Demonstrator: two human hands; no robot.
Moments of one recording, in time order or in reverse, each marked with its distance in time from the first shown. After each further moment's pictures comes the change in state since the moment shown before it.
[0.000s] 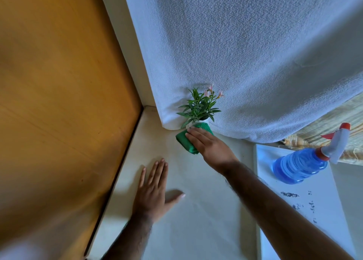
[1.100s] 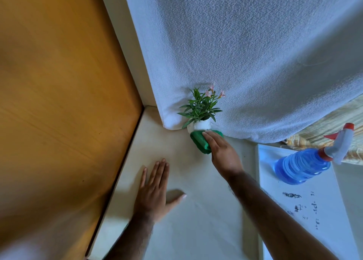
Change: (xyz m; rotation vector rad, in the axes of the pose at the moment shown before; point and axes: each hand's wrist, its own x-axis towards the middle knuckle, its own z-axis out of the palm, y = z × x) left_hand 0.000 0.001 0.000 -0.018 -0.001 -0.004; right_hand -0.029 0.011 0.029 0.142 0.129 0.390
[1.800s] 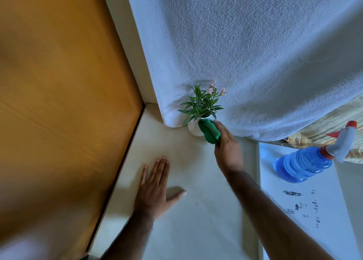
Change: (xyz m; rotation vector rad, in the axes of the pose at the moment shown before) left_hand 0.000 0.001 -0.003 0.031 -0.040 -0.013; right_hand 0.004 -0.001 0.003 0.194 0.203 0.255
